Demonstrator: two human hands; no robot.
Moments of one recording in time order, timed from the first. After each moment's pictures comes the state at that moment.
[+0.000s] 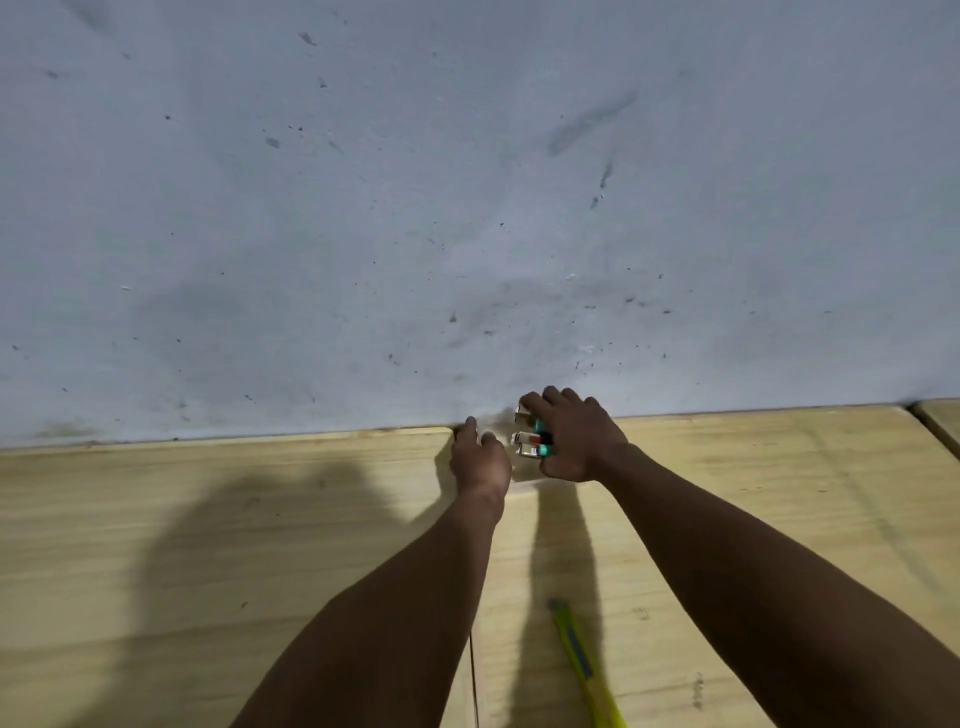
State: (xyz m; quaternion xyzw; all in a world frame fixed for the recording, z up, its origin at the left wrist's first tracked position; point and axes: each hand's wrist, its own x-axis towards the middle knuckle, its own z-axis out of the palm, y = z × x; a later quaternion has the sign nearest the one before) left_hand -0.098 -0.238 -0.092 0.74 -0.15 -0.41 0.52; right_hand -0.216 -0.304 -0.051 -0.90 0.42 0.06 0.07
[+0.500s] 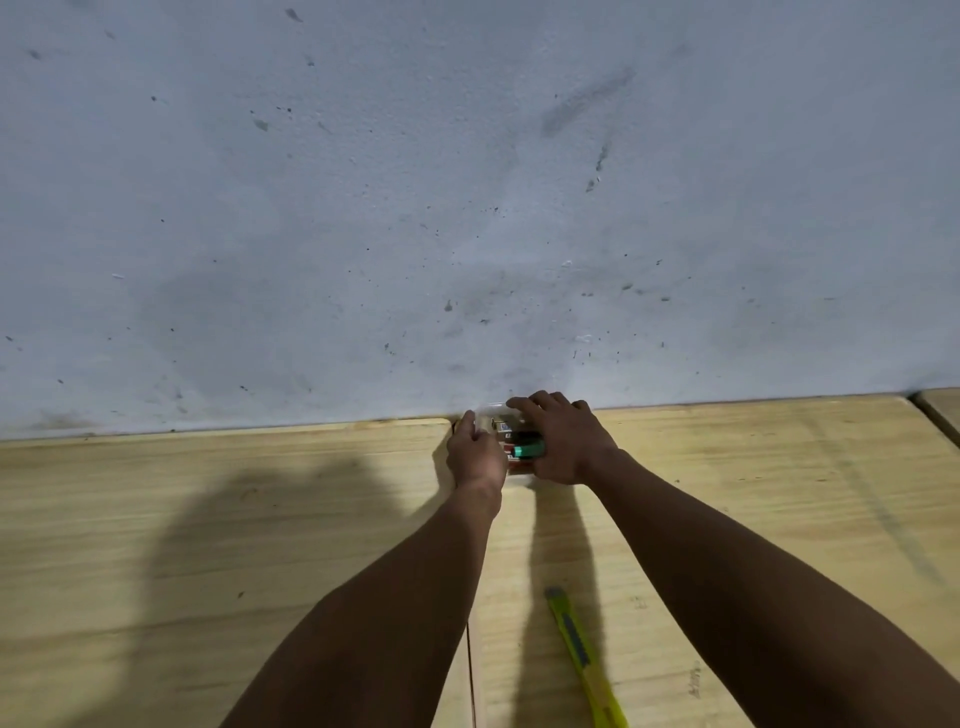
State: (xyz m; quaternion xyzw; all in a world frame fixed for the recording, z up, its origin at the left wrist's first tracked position) left_hand -0.101 -0.233 -0.091 0.71 -0.11 -0.42 0.55; right_hand -0.213 -0.295 -0.073 -0.90 0.42 0.03 0.09
